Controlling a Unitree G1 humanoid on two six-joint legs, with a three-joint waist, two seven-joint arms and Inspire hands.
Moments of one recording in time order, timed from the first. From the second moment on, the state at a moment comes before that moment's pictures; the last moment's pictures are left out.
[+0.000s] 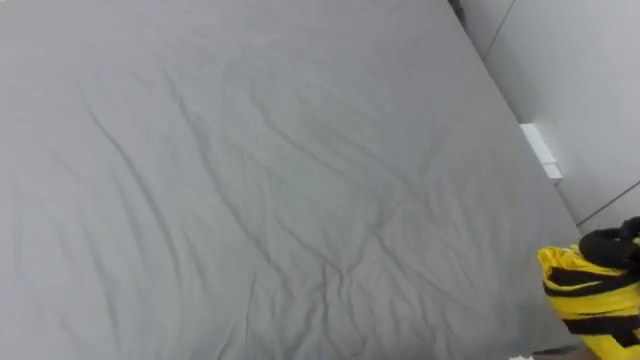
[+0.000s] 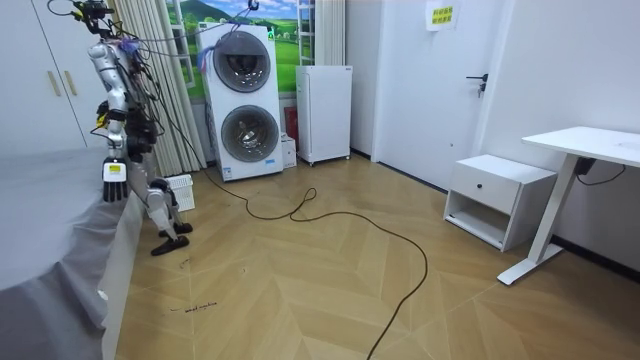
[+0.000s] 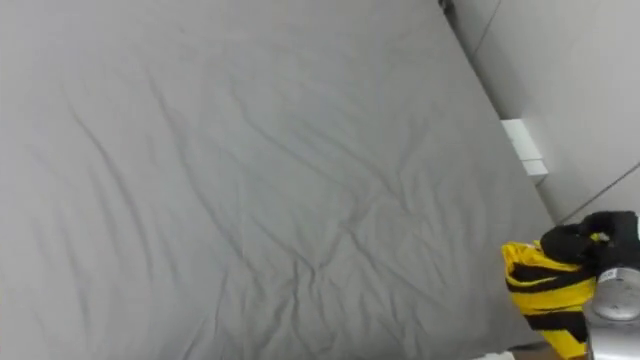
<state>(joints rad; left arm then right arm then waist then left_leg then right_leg) 0.19 0.25 0.07 1.00 -0.29 0.12 0.07 -0.07 -0.47 -0.30 0.65 -0.19 0.15 -0.15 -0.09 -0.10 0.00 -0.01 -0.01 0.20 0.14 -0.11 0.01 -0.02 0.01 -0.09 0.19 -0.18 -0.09</state>
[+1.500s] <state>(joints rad) -0.06 0.24 -0.11 1.18 -0.38 0.23 0.08 -0.31 -0.48 -0.22 1.06 0.03 0.07 -0.32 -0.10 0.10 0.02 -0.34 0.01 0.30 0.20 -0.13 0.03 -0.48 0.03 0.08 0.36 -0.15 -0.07</state>
